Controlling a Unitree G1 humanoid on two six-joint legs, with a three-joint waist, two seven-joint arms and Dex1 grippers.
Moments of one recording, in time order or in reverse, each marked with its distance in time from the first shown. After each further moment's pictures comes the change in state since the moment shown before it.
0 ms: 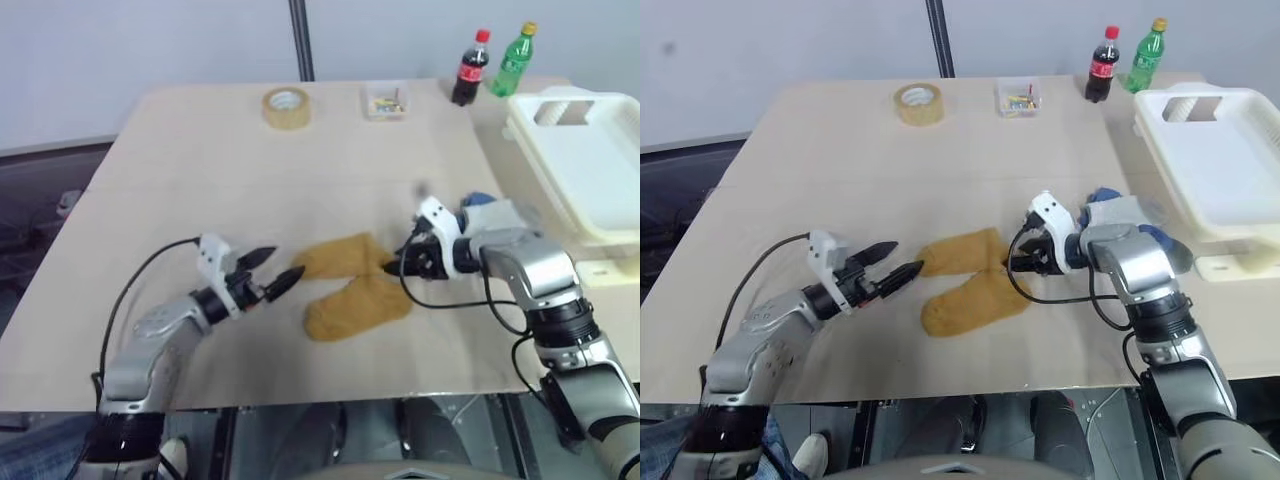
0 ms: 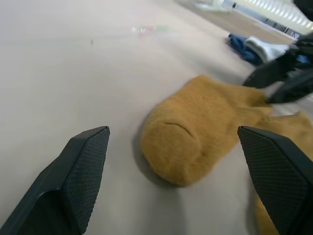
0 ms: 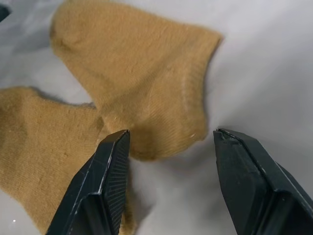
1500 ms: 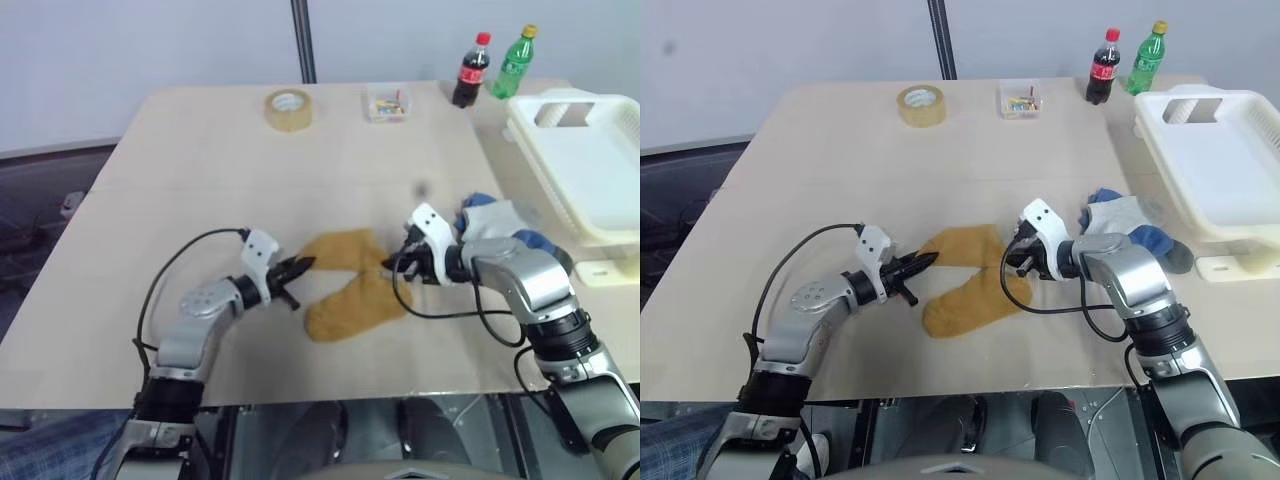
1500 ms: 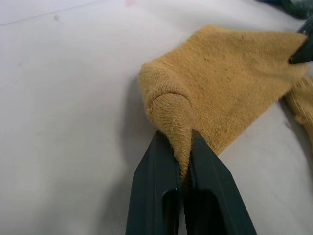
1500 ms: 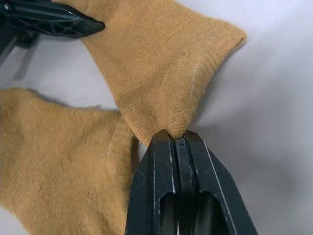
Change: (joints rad) left arm -0.094 -0.123 -0.096 0.144 0.249 -0.165 0.011; right arm 0.032 -0.009 0.050 -0.039 0.056 -0.112 -0.103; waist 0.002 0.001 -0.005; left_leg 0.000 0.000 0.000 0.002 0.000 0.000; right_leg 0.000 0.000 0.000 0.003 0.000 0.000
